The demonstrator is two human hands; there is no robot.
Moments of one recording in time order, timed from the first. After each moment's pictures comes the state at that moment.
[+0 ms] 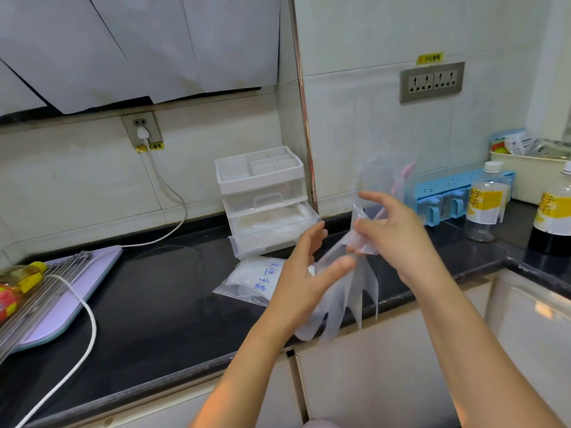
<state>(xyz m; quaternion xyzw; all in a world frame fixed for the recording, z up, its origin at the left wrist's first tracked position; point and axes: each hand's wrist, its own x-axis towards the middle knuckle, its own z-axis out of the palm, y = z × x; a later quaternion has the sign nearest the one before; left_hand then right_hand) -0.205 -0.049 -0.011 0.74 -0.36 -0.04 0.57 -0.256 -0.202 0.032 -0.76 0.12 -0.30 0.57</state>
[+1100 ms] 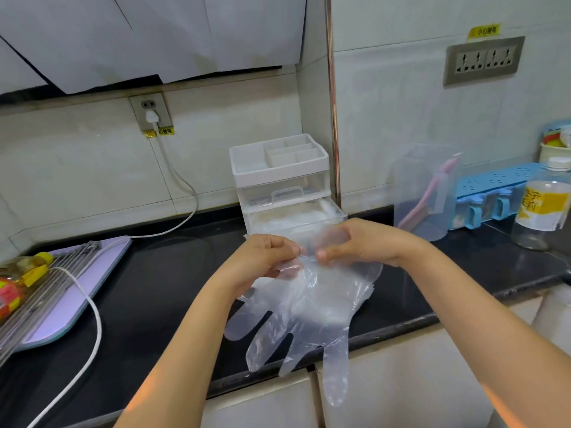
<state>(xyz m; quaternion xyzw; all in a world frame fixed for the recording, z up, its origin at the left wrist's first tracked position) -0.094 0.009 0.016 0.77 -0.23 -0.19 0.56 -0.153 -0.199 0.026 -0.88 -0.10 0.05 0.45</state>
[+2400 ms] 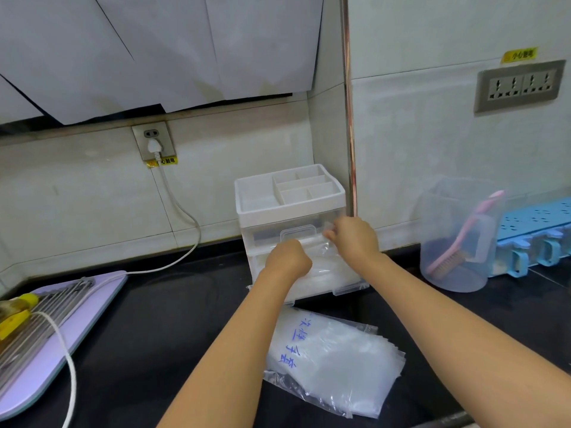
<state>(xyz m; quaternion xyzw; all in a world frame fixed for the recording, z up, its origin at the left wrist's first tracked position) 0.019 -0.079 0.030 0.98 -0.13 -0.02 0.16 0.011 -0.213 0.019 -0.95 0.12 -0.22 0.18</state>
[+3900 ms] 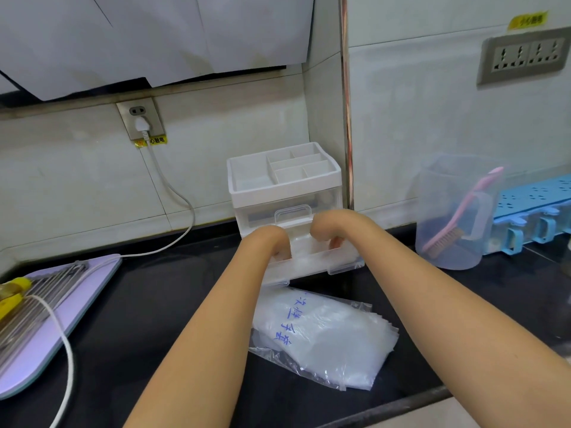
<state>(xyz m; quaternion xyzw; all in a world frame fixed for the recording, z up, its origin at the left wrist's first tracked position) 0.029 -0.065 0.046 0.98 -0.17 -0.12 -0.08 -0.003 -0.179 0.056 -0.98 0.09 0.12 0.15</state>
